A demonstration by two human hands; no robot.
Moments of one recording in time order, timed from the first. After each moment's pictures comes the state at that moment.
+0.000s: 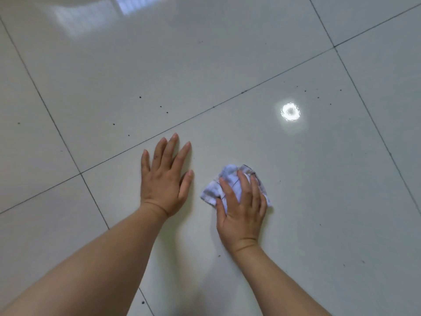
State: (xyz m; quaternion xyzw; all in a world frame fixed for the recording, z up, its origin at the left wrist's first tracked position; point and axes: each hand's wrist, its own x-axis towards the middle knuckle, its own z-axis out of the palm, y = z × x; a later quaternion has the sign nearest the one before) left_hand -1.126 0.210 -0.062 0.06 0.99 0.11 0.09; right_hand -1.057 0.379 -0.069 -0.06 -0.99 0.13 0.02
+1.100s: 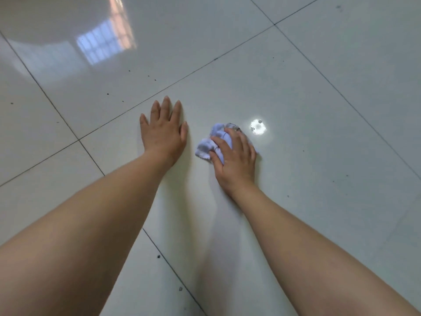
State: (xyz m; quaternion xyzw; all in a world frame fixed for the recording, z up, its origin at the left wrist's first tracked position) left_hand -1.119 0.213 -0.052 0.09 0.99 0.08 0.11; right_hand -1.028 0.365 -0.071 -0.08 -0.98 0.17 0.07
